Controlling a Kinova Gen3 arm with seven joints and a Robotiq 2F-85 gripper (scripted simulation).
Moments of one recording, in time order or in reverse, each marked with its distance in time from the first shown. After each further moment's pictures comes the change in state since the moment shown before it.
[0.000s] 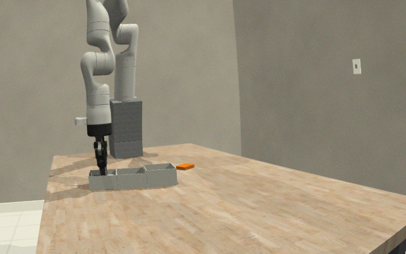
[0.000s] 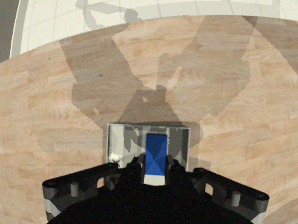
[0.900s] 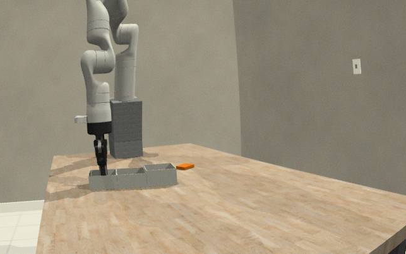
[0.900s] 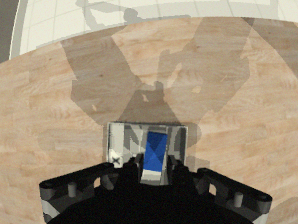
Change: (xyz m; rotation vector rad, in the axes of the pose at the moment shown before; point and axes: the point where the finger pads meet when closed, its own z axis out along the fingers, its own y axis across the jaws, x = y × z) arm -0.001 0.001 -0.005 -0.005 -0.001 -0.001
